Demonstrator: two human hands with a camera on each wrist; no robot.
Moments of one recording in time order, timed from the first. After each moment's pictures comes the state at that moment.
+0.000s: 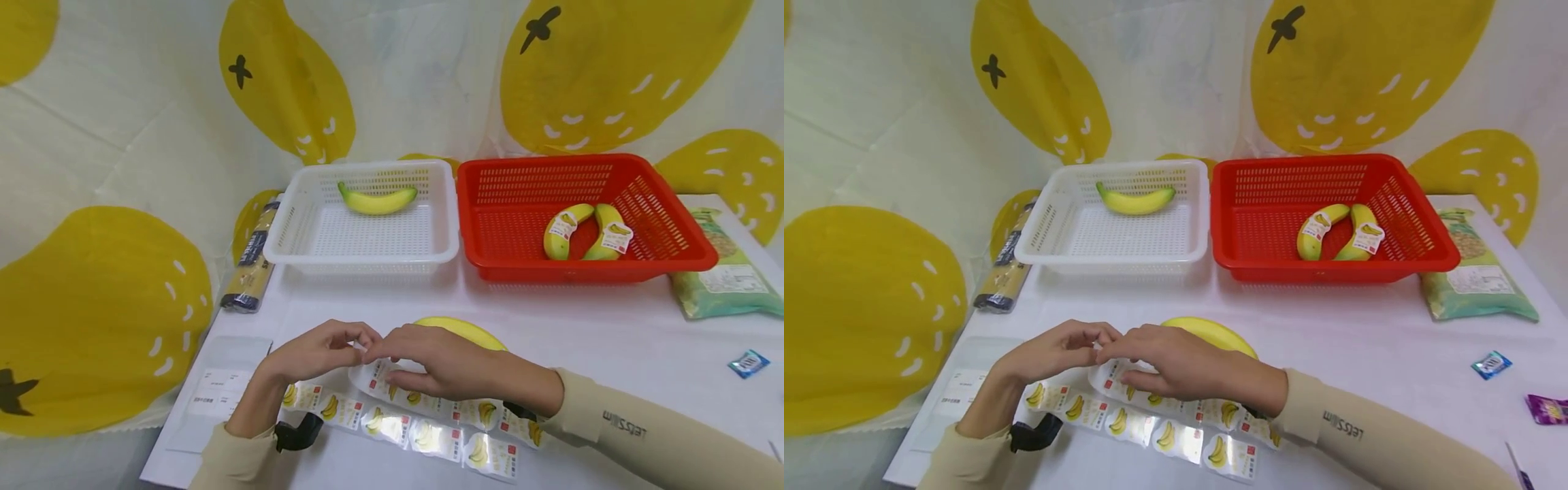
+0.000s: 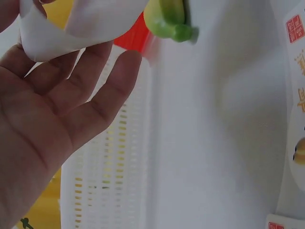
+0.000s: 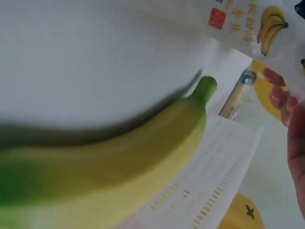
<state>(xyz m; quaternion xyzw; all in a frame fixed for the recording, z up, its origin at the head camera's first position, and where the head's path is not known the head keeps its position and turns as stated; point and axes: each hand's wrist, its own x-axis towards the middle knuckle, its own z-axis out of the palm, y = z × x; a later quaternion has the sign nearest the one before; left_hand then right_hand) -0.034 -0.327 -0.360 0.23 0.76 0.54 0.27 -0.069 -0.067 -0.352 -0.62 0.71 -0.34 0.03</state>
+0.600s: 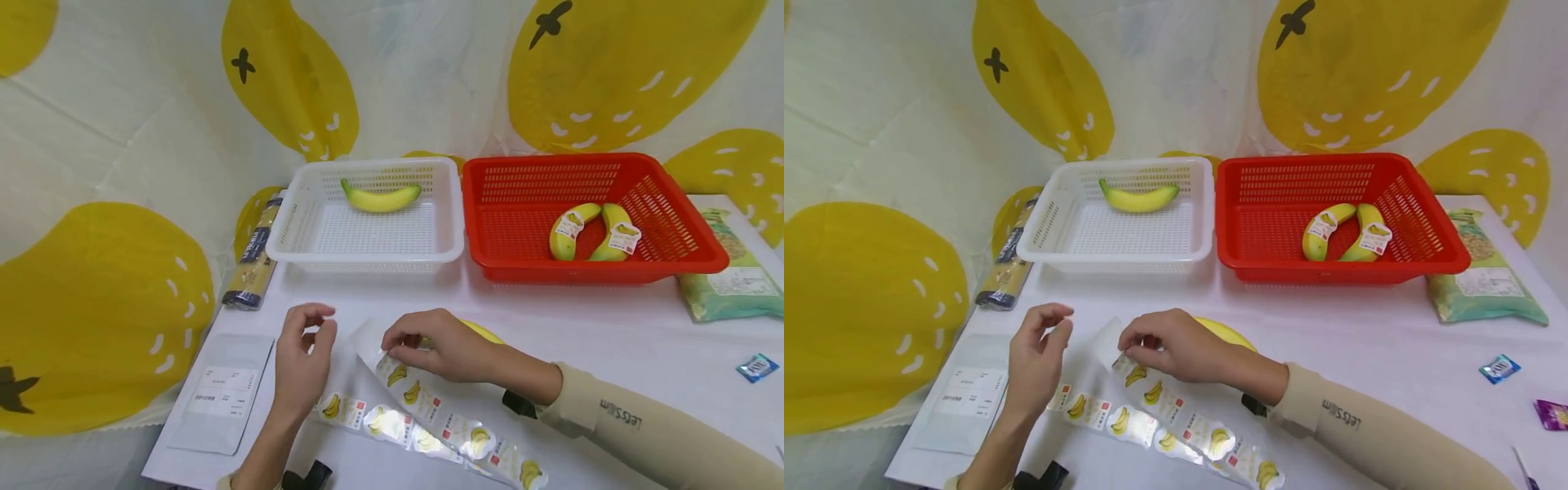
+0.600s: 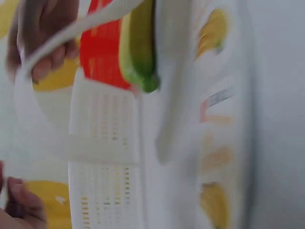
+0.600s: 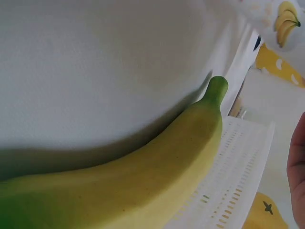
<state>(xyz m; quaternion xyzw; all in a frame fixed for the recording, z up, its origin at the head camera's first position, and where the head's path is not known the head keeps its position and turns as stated) 0.012 -0.293 -0.366 -0.08 0.82 0.55 -0.16 -0.081 -0.072 -0.359 -0.51 0.73 -0.44 0.12</state>
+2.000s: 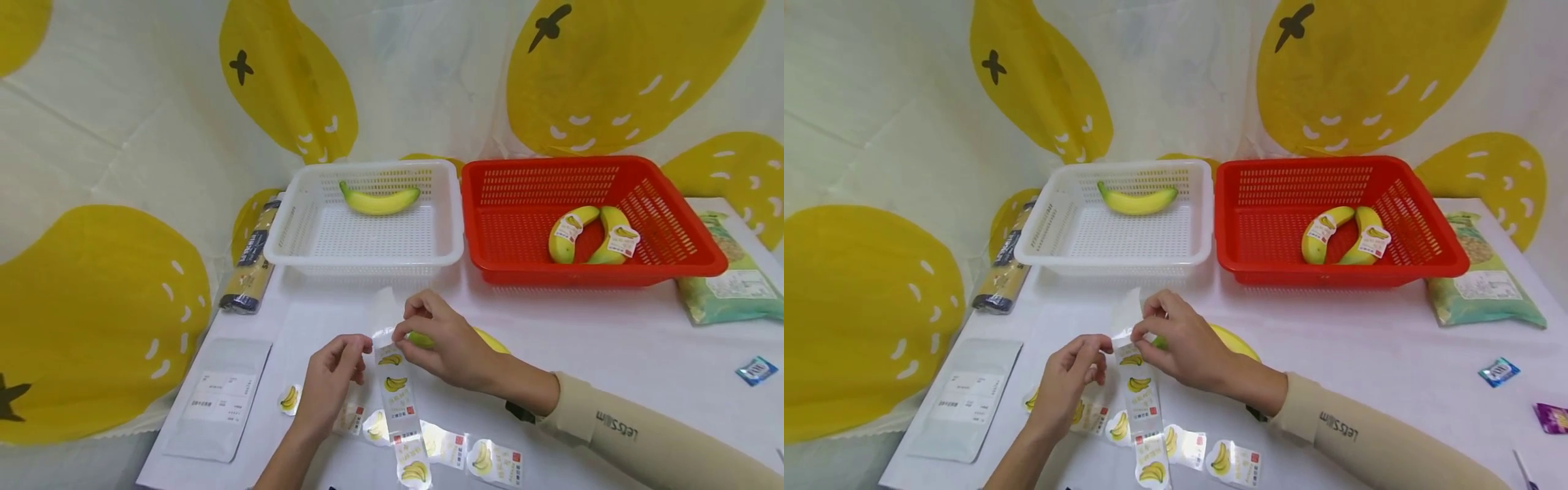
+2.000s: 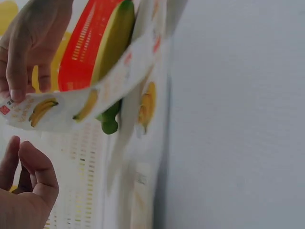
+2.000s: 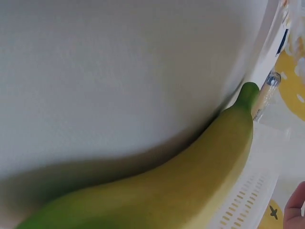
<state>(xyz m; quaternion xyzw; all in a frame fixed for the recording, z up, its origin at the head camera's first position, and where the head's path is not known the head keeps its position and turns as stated) 0.018 -0.272 -0.392 -0.12 0.74 0.66 0.00 -0.079 -0.070 -0.378 -0.50 0.76 -0.40 -0.12</state>
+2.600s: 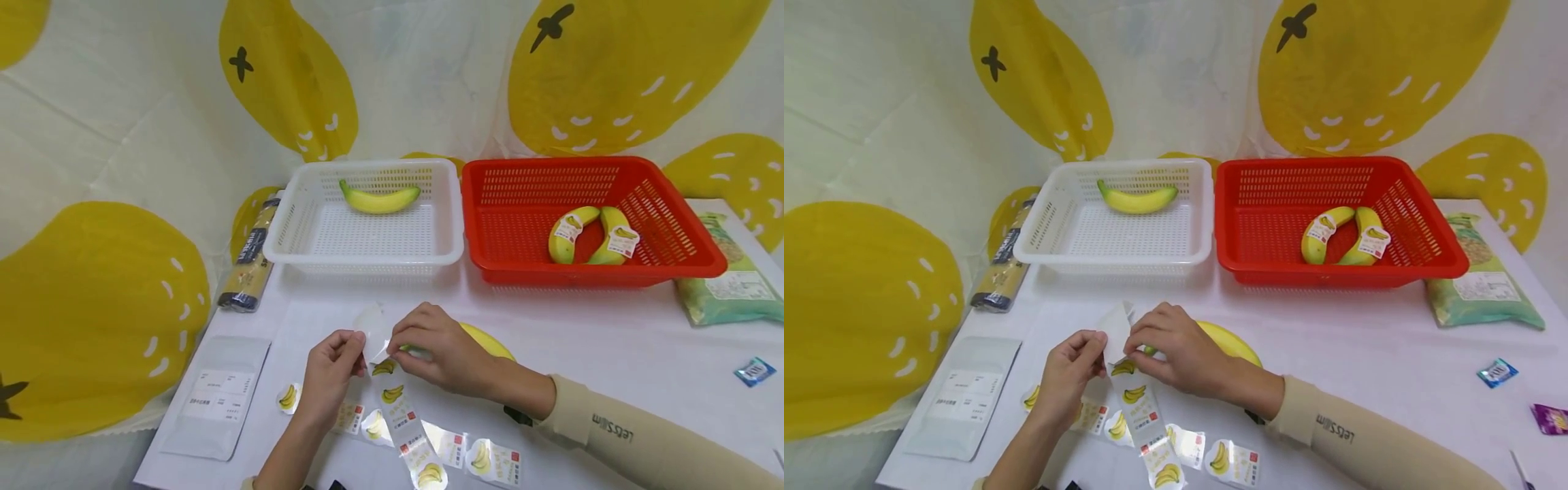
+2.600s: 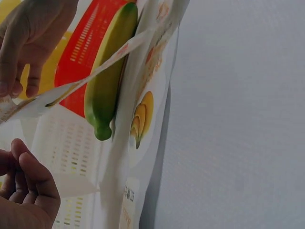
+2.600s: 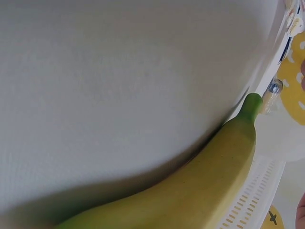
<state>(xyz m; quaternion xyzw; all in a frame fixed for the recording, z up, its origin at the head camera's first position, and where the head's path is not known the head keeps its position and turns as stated) 0.007 -0.272 -0.399 -0.18 0.67 0.72 -0.02 -0.080 -0.073 -0.385 -0.57 0.71 -0.40 -0.15</state>
